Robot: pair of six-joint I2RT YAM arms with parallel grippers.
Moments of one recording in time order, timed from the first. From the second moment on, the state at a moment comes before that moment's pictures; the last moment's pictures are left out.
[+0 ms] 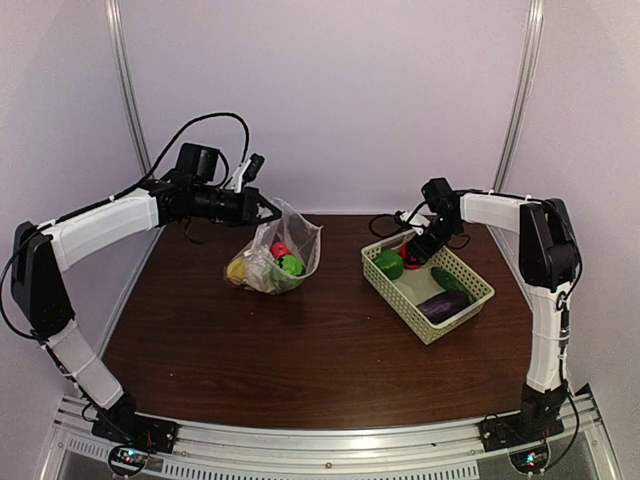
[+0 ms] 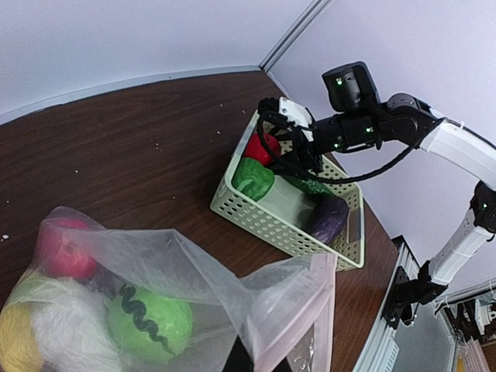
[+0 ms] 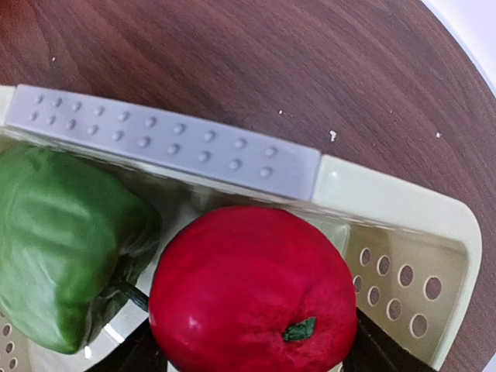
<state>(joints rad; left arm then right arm) -0.49 1.64 1.42 -0.32 0.59 -0.33 0.27 2.15 1.72 -0.68 -0.09 -0.45</state>
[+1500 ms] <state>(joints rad) -0.50 1.66 1.42 -0.33 0.61 -0.33 0.89 1.87 2.01 -0.88 -0.27 -0.58</state>
